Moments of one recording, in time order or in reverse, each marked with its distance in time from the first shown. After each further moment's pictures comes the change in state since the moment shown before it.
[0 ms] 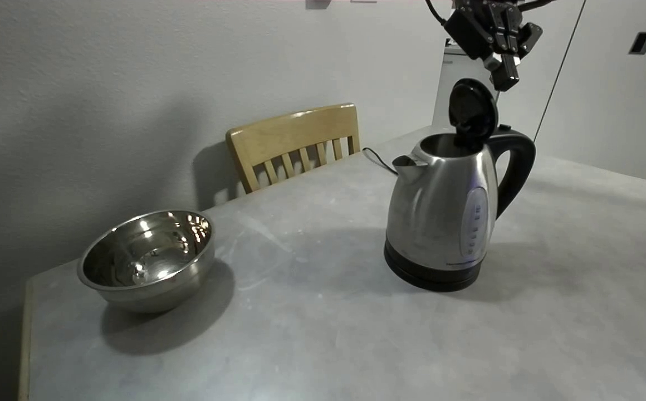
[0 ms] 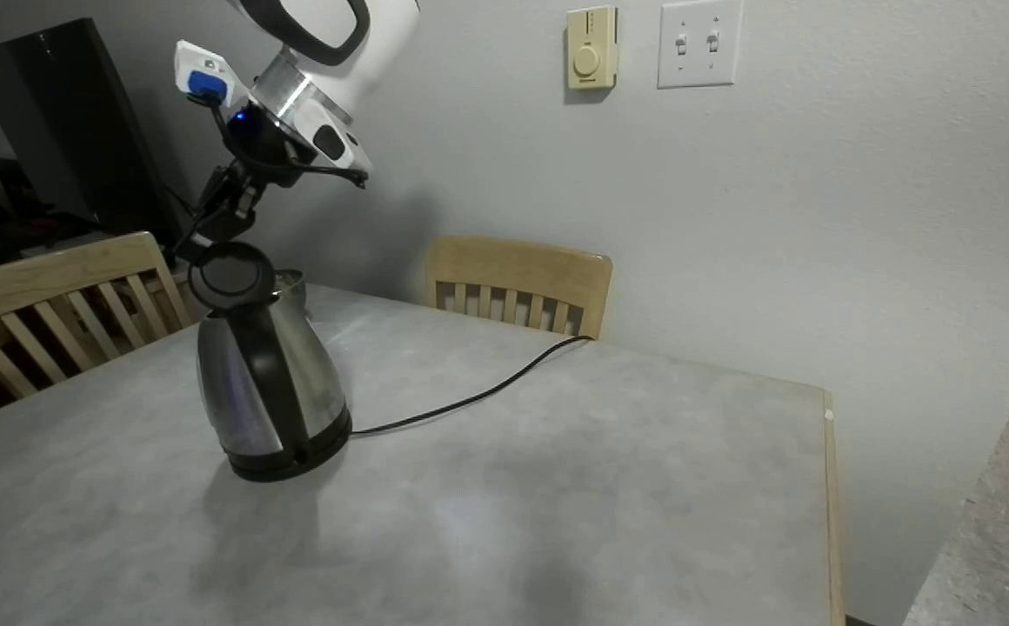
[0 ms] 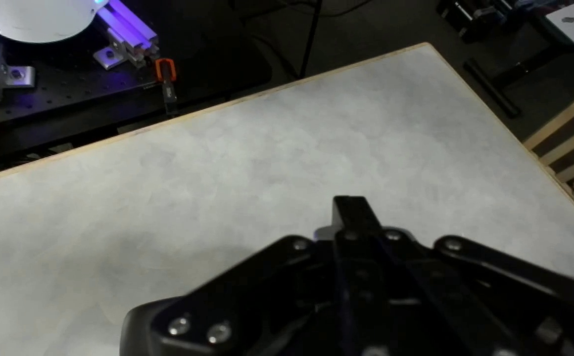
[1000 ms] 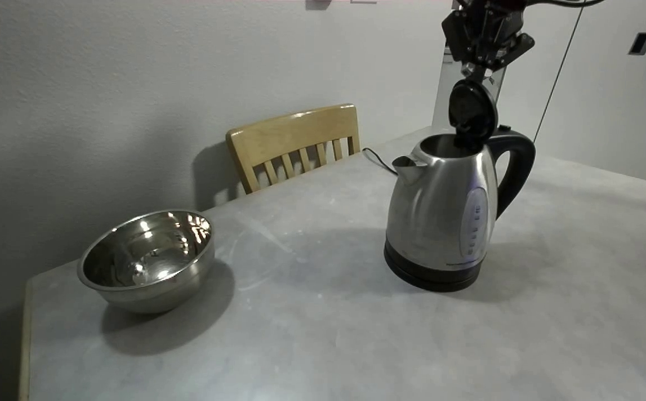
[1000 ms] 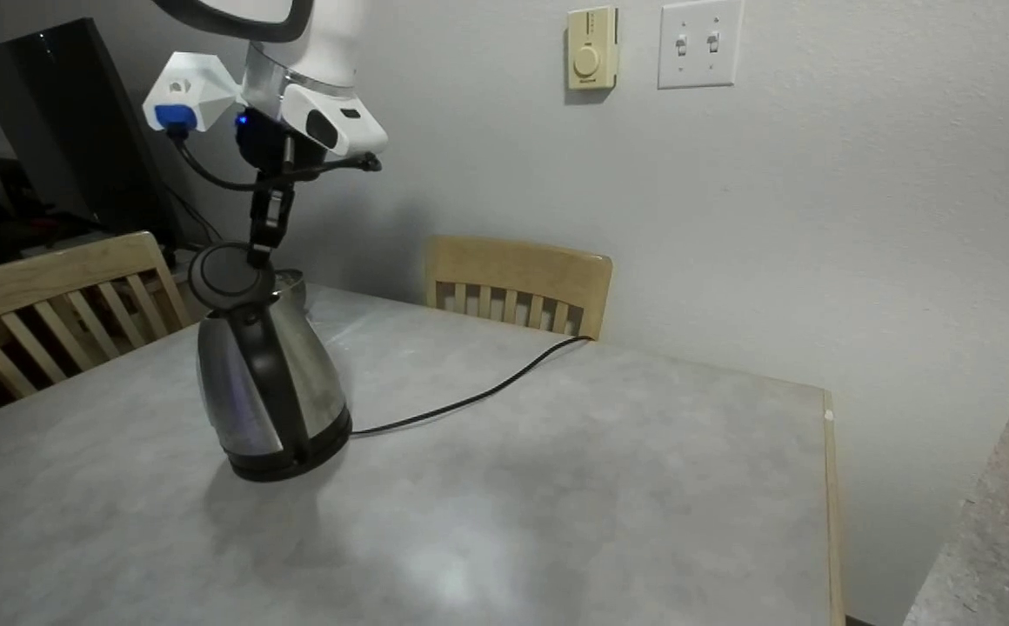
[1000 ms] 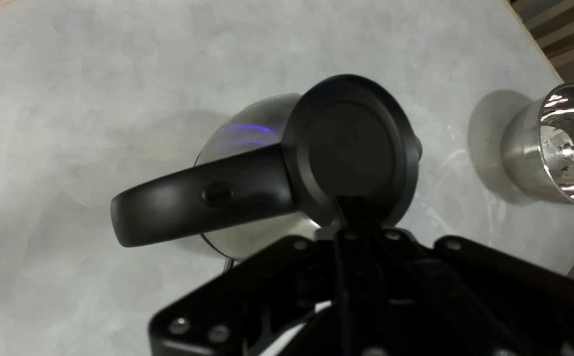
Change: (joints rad) arm -0.002 -0.230 -0.026 -0.338 0.038 0.531 0.016
